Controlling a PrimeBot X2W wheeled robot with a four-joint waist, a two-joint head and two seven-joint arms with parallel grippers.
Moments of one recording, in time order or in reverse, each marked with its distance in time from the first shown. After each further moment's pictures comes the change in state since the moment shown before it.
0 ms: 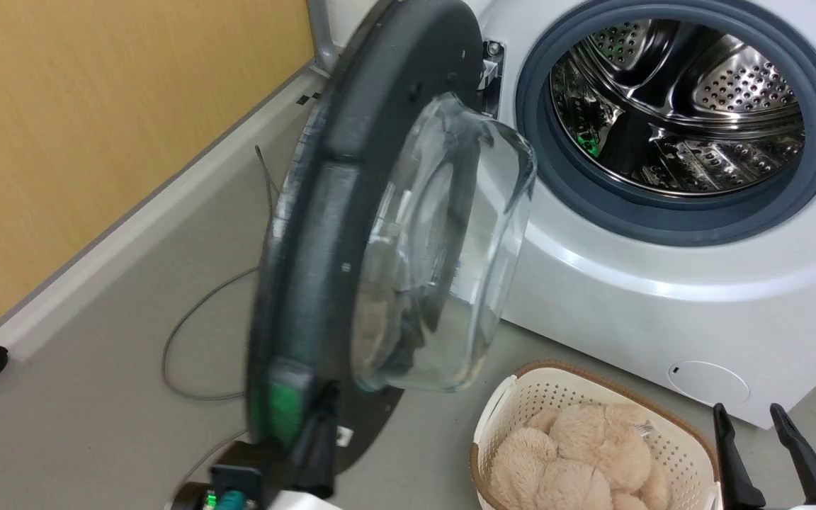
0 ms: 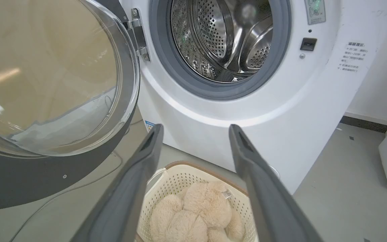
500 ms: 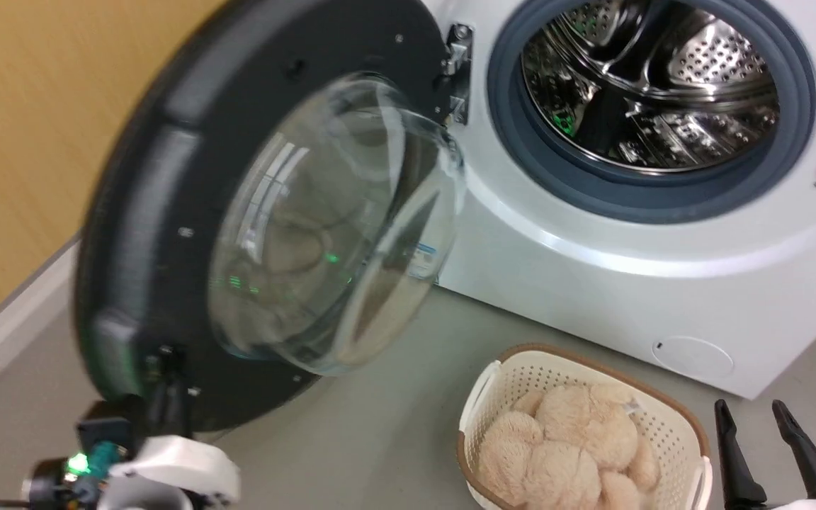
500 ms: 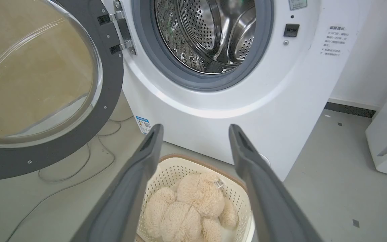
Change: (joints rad) left arm -0.100 0.119 0.220 0.264 -0.057 -0.028 -0.116; right arm -0.003 0.000 0.004 -0.017 0.002 0.000 0.025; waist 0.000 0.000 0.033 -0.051
